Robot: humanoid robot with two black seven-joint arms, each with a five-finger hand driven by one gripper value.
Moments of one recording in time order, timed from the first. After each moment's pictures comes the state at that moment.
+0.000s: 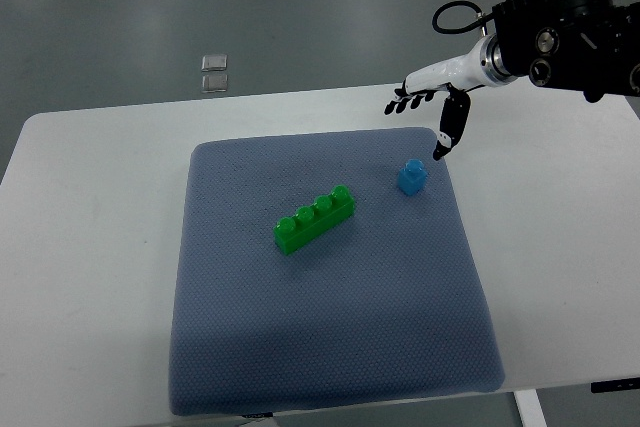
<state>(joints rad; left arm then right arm) 0.02 0.00 -0.09 -0.15 0.07 -0.02 -0.03 1.75 -0.39 -0.69 1.13 -0.68 0.26 0.04</state>
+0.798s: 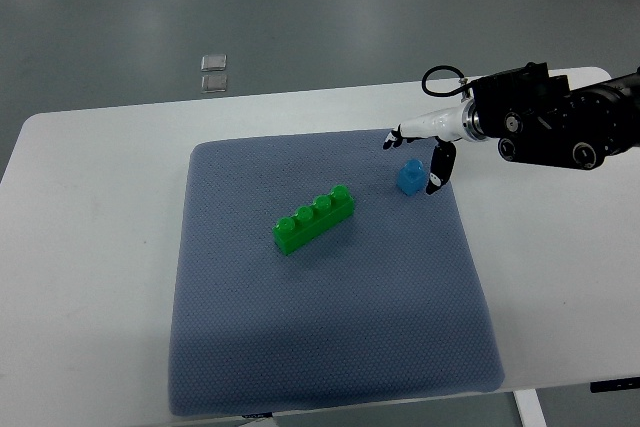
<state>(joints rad) 0.02 0.00 -0.09 -0.15 0.07 -0.02 -0.03 1.52 -0.29 -0.69 1.00 -0.77 0.08 0.04</state>
